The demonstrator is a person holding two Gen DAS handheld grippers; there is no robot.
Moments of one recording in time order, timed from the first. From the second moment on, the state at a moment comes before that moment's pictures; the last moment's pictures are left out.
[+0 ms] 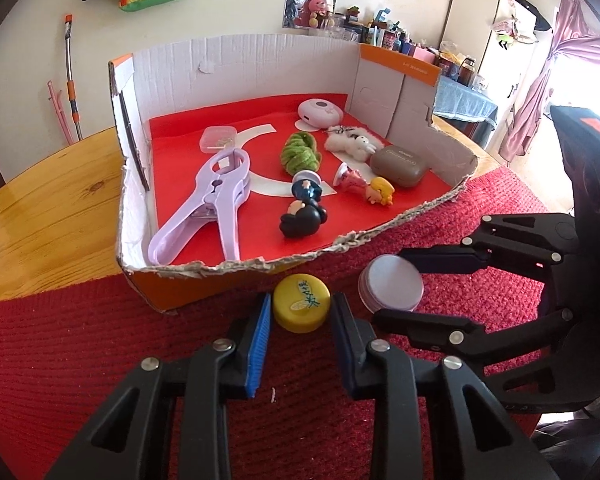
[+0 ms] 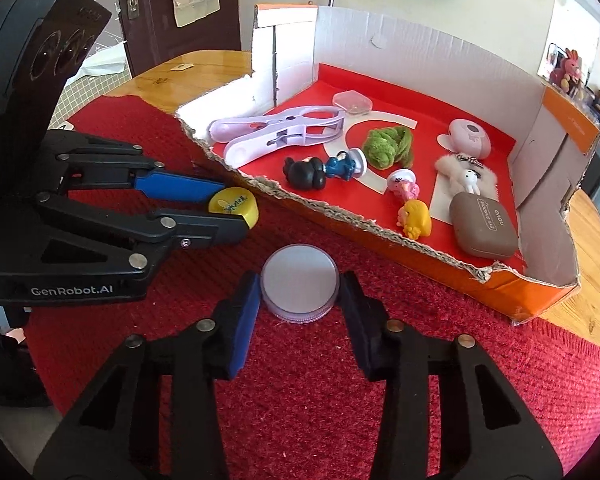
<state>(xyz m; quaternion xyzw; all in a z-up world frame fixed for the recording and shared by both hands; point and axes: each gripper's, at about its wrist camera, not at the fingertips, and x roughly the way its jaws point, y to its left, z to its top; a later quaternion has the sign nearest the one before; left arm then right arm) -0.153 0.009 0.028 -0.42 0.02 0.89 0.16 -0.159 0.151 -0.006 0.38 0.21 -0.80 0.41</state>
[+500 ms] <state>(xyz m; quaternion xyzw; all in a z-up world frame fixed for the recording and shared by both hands) -0.141 0.004 0.044 -0.41 0.00 0.90 0.17 -0.150 0.171 0.018 0.38 0.17 -0.80 0.43</state>
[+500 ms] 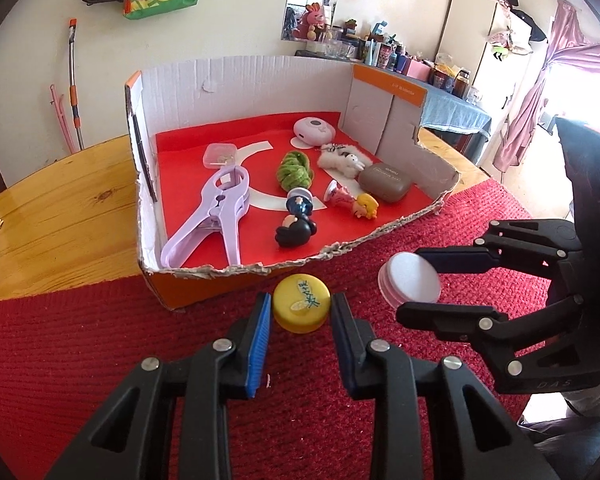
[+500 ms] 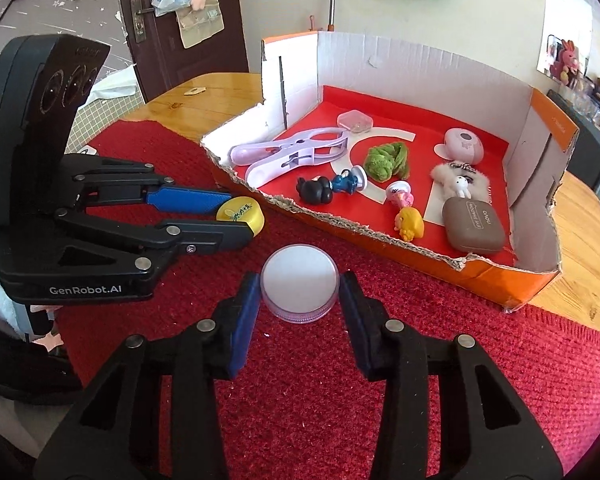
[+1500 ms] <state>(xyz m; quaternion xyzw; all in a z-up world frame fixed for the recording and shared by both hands) -0.172 0.007 0.101 -0.37 -0.02 0.91 0.18 -0.181 0.187 0.073 0.34 0.14 -0.83 0.41</state>
